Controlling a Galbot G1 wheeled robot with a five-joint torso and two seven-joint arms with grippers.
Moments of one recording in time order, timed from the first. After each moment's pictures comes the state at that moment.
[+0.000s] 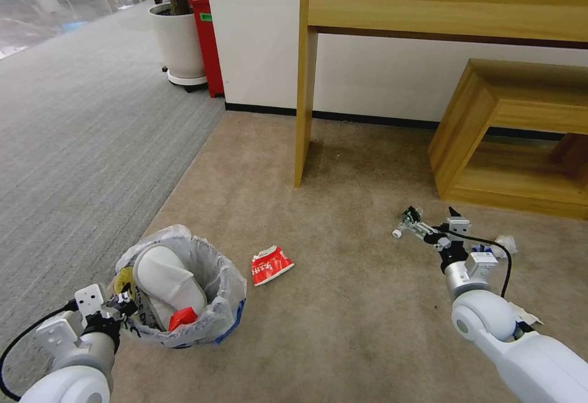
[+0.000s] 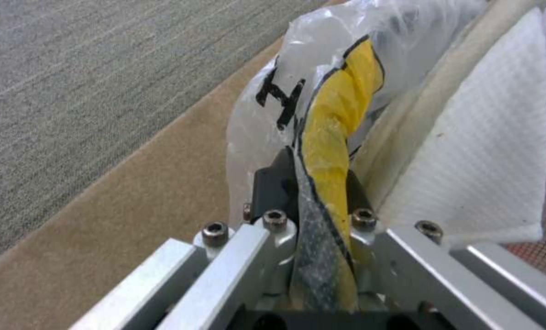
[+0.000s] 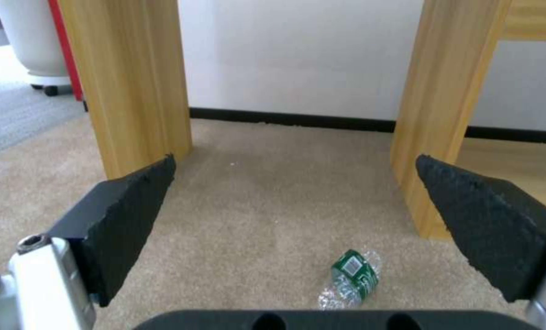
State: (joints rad) left arm 1.68 -1.31 -0.83 -2.25 -0.70 0.51 -0.39; right arm -1.16 0.76 0.19 1.75 0.70 0.19 0.41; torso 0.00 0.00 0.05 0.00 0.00
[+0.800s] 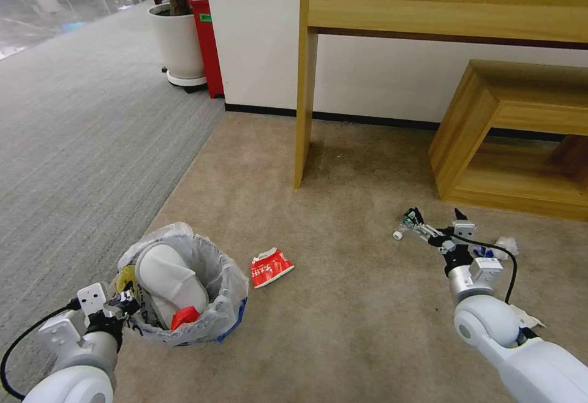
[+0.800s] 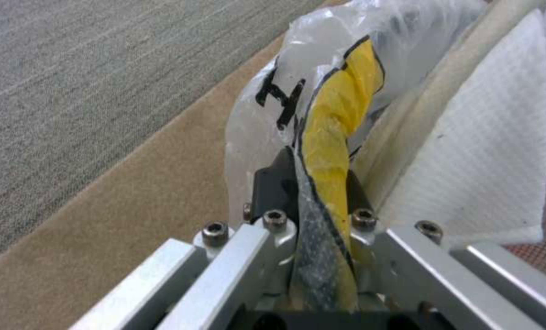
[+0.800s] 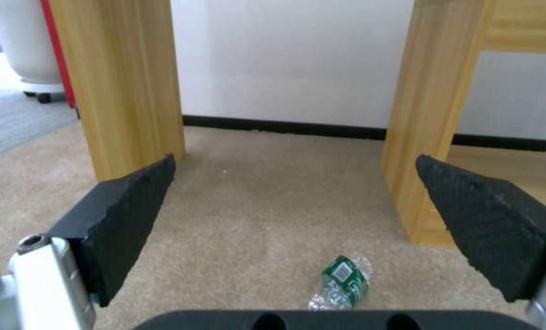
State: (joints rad) left arm 1.68 -1.31 -0.81 -2.25 -0.69 0.50 -0.39; right arm -1.20 0.76 0.22 1.75 0.67 0.22 0.41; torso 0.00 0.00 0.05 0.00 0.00
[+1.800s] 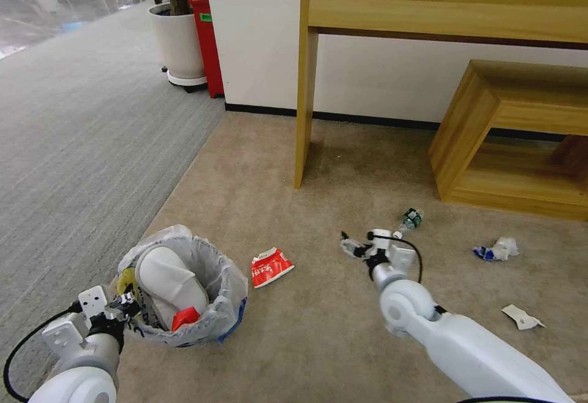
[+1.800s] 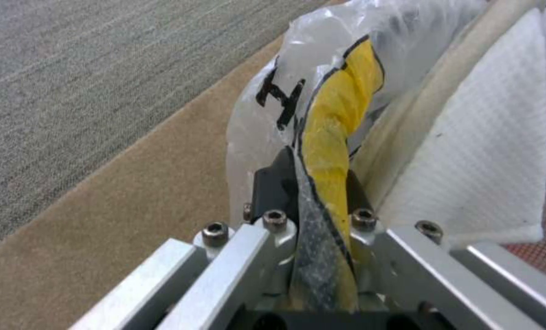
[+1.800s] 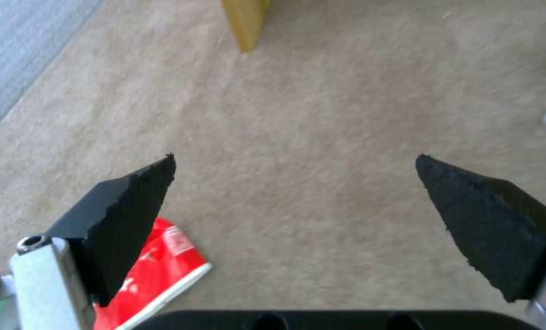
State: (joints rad) left arm 1.66 -1.34 -0.81 -2.21 -0.68 0.49 -0.38; right arm -0.75 0.94 -0.34 1.66 1.13 -0.08 0.64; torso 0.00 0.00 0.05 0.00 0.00
